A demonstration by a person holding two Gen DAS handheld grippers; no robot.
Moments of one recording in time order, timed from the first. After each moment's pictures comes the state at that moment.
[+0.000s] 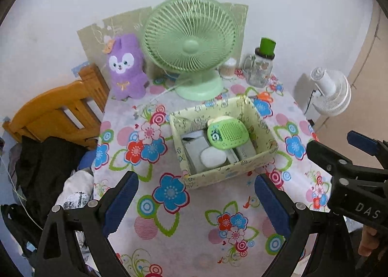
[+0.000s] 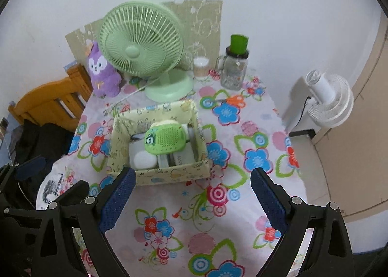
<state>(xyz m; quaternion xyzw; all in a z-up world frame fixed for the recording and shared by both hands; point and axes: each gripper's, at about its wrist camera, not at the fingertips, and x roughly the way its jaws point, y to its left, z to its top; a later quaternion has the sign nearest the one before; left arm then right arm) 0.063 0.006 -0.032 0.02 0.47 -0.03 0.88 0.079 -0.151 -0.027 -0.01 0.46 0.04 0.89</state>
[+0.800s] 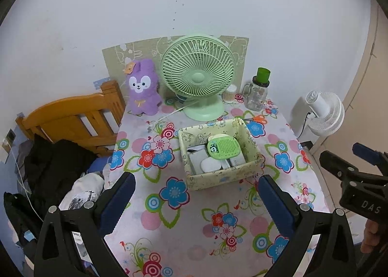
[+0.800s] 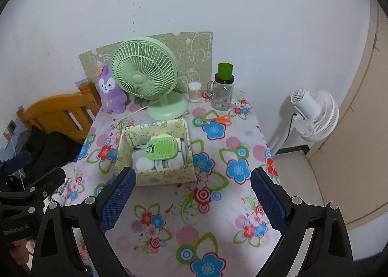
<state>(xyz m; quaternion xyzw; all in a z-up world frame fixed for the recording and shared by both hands) 0.002 0.005 0.023 0.00 0.42 0.00 0.91 0.015 -0.179 0.025 -0.01 0.41 0.04 0.91</state>
